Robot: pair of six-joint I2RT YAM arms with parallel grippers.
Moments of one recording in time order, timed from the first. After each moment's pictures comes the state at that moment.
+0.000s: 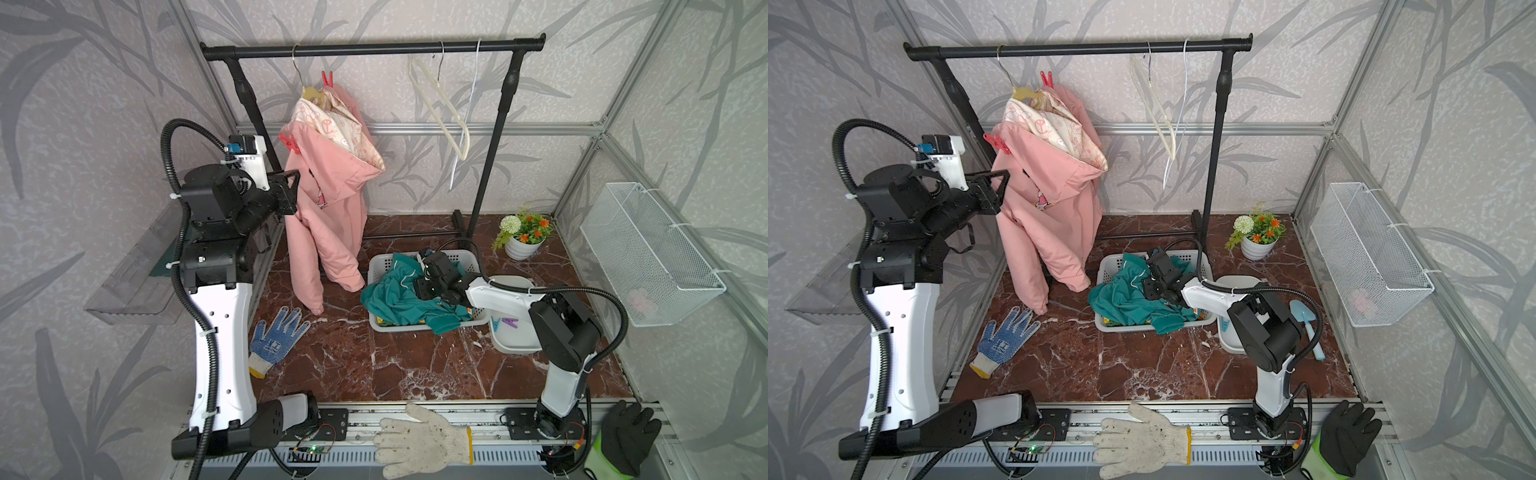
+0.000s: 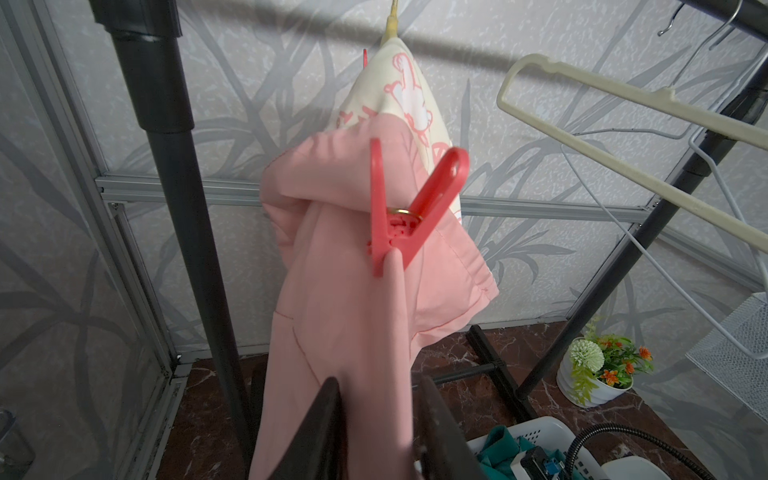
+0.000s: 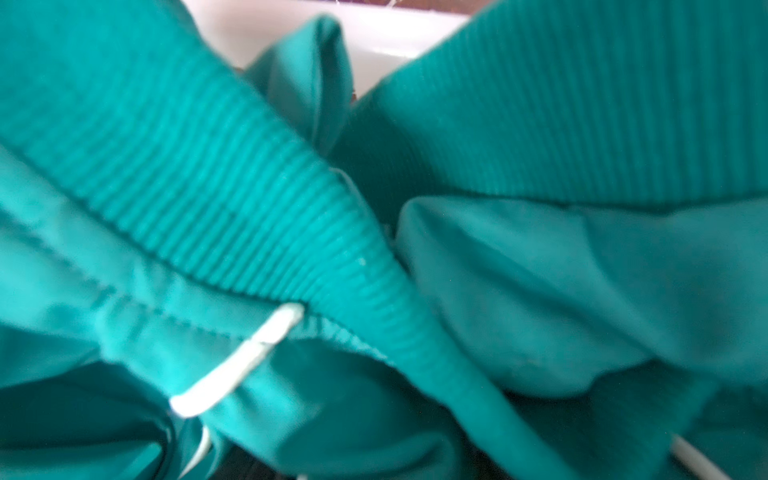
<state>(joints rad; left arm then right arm) 0.16 1.27 1.80 -0.62 0.41 -0.13 0.71 1.87 1.19 -0.16 0.04 0.35</state>
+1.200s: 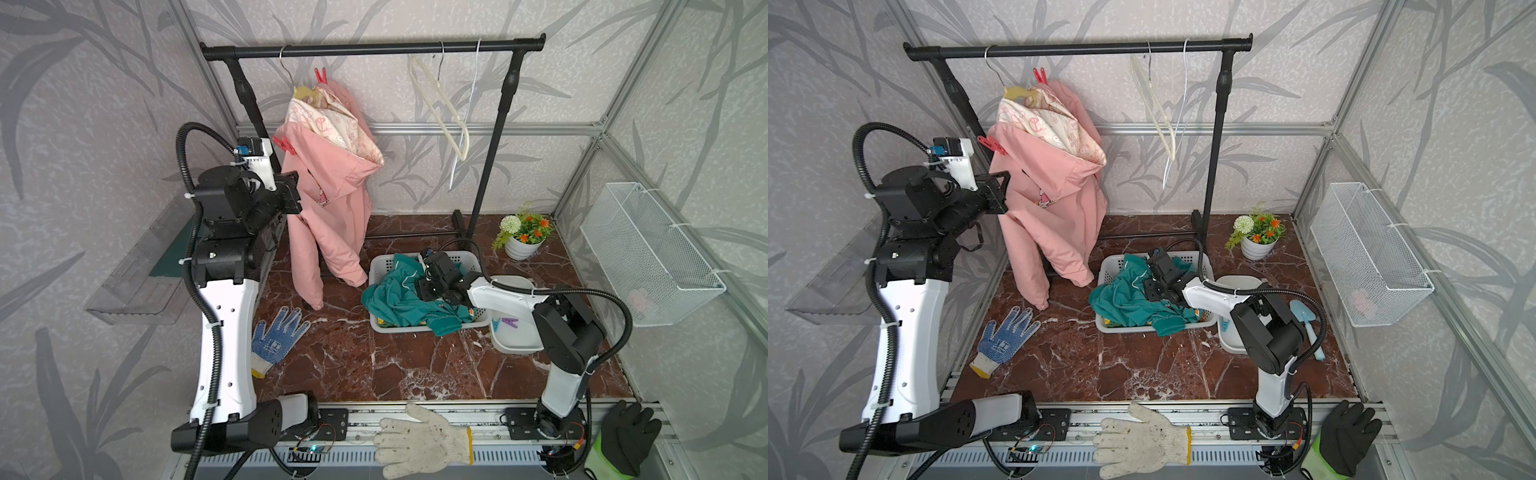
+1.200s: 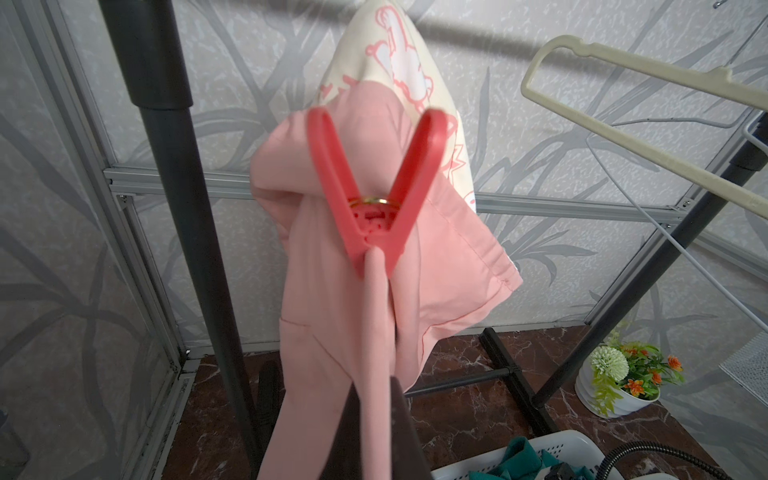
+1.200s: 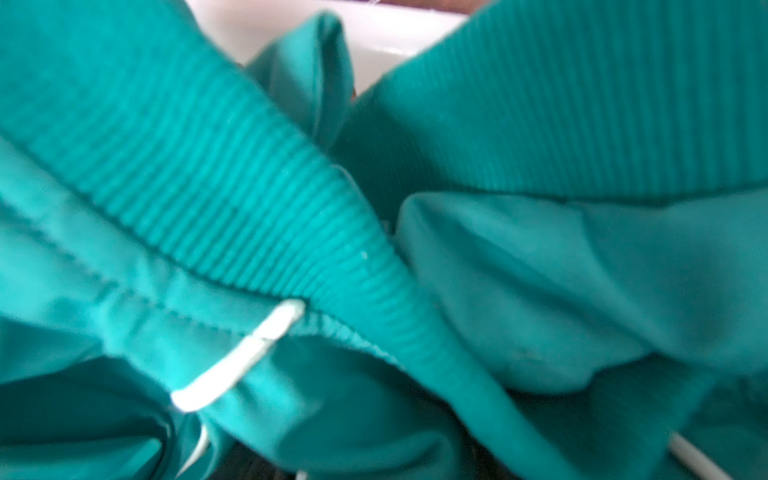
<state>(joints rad) 0.13 1.27 1.74 -0.56 0.31 -0.15 0.71 1.85 1.19 -0.21 0.05 0.35</state>
